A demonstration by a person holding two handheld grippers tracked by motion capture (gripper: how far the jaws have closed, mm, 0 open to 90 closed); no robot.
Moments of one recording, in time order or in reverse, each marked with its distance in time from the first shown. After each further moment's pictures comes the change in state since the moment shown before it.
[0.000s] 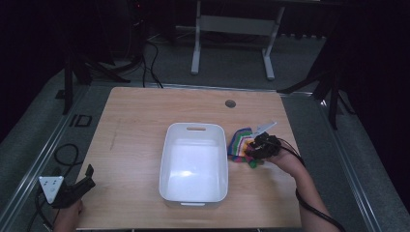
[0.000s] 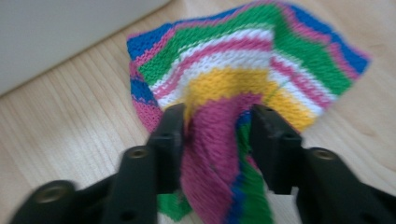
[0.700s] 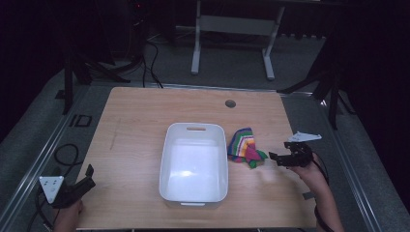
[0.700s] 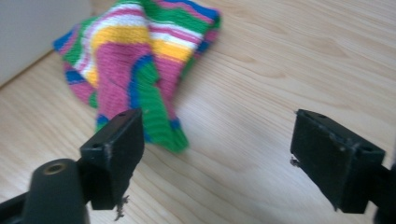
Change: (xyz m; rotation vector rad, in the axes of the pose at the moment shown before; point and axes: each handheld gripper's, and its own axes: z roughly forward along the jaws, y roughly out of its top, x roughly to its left) left arm 0.000 0.000 0.000 0.001 0.003 0.001; right arm -0.020 -0.085 -0.051 -0.228 -0.182 0.313
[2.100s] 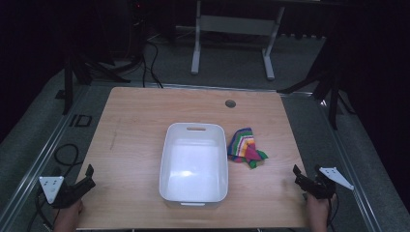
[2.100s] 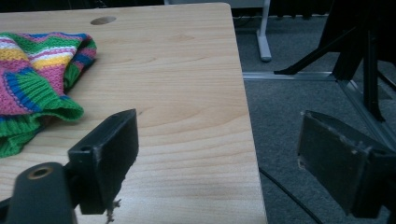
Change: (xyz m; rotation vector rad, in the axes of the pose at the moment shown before) left arm 0.000 0.000 0.000 -0.002 -0.002 0.002; right arm 0.005 -0.112 -0.037 -0.344 -0.373 0.340
